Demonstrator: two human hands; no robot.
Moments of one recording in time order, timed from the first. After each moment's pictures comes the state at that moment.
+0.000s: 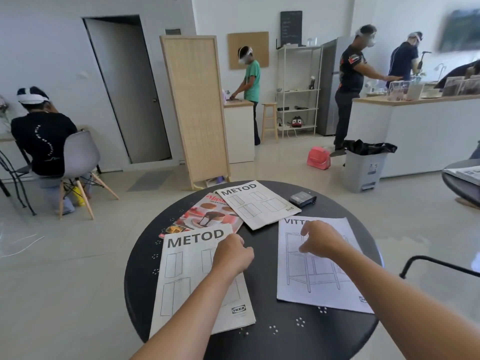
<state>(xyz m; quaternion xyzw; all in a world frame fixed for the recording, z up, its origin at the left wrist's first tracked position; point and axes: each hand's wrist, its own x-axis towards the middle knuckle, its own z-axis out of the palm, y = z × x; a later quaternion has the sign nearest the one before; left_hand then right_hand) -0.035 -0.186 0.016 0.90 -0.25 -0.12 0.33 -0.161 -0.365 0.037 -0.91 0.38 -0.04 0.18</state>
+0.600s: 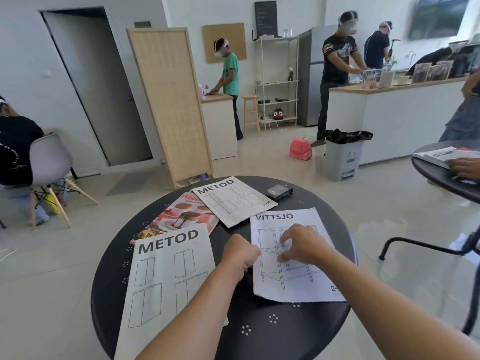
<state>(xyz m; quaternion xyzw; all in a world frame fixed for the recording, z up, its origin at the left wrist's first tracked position) -0.085 -0.251 0.015 0.86 -0.20 -0.25 0.40 -0.190 -0.379 0.011 -0.92 0.34 -0.02 0.18</state>
